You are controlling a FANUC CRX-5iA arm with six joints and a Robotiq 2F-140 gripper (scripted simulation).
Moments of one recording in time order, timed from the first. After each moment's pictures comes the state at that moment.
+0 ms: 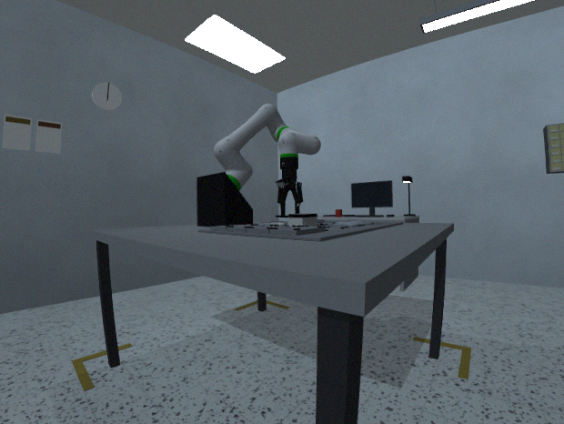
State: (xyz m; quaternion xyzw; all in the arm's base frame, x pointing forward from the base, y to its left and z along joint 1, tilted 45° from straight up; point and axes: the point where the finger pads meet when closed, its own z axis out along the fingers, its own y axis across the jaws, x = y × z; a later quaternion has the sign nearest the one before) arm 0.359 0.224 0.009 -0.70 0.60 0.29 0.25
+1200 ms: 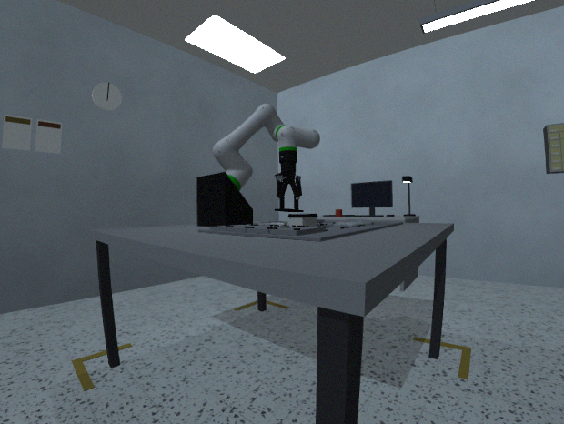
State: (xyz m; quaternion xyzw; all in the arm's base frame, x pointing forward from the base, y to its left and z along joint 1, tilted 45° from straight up) arm 0.363 0.196 0.027 -0.70 0.60 0.29 0.25
